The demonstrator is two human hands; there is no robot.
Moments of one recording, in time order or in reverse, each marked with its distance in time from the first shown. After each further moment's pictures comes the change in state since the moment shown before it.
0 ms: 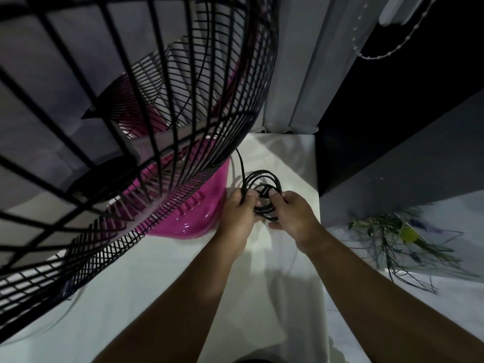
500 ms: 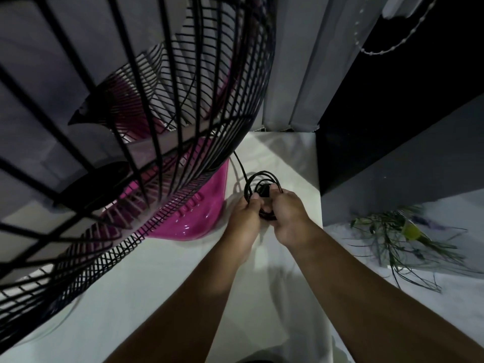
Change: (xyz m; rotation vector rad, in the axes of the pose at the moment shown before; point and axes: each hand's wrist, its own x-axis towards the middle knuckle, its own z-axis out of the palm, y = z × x) left_hand -0.008 0.000 0.009 0.112 -0.012 -0.059; right_hand 0.015 -0.011 0.027 0.432 0.090 0.221
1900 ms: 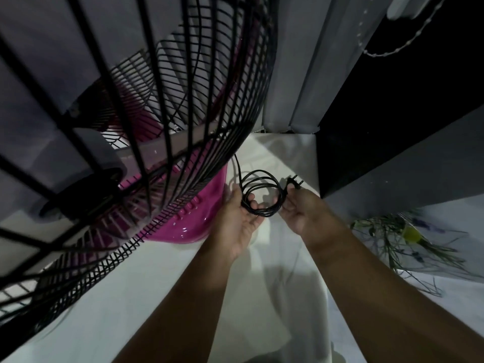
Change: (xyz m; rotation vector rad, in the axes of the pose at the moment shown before) left_hand 0.015 0.008 -0.015 -0.666 -0.022 -0.246; right_hand 0.023 -0.016 -0.027 0.325 -0.008 0.158
